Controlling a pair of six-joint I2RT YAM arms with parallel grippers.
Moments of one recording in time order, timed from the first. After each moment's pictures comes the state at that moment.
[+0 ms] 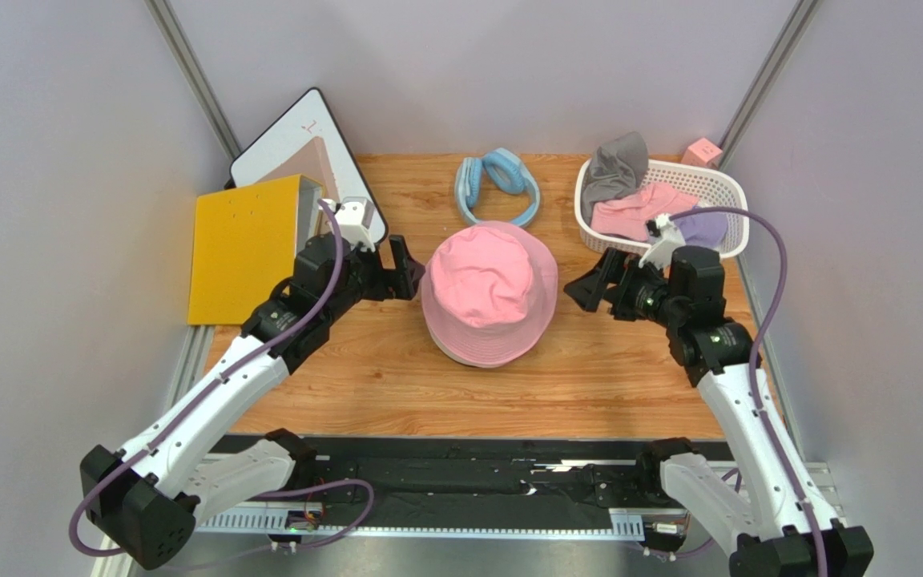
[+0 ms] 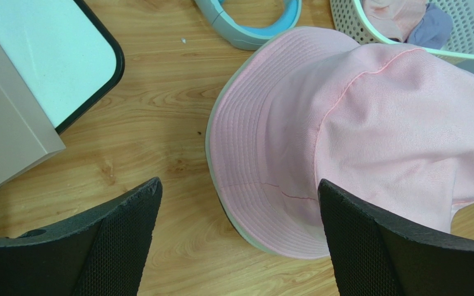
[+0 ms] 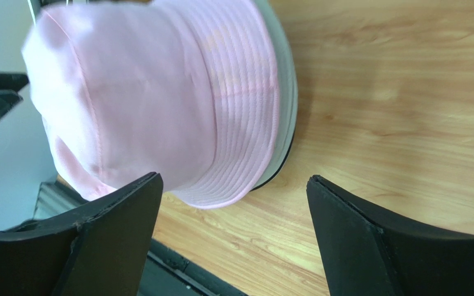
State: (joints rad) left arm -0.55 1.00 0.90 -0.27 -0.10 -0.39; right arm 0.15 0.87 0.79 -0.42 -0.43 0.46
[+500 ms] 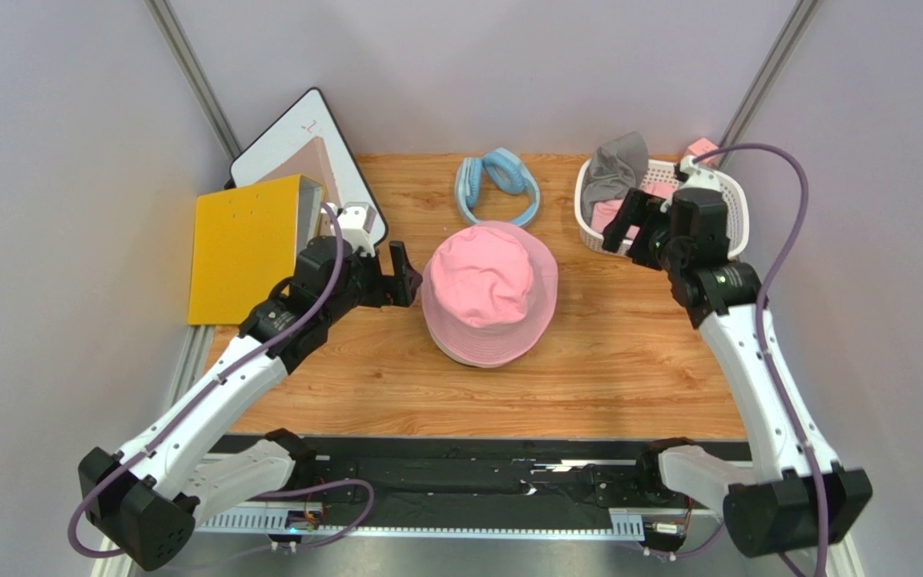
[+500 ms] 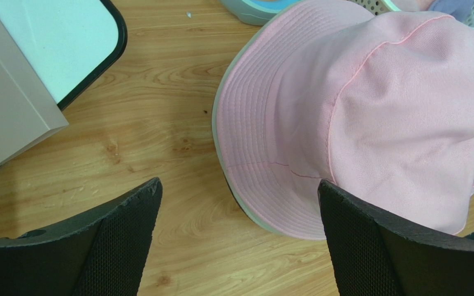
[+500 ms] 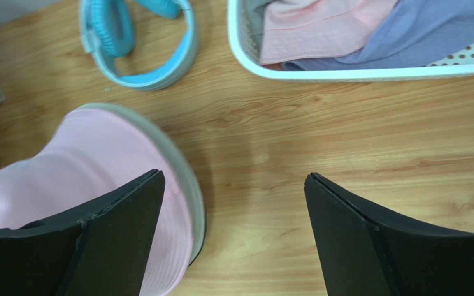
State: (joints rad) left arm -0.55 1.00 0.91 -0.35 -0.09 -0.39; right arm 0.15 1.08 1.17 -0.58 0.05 0.40
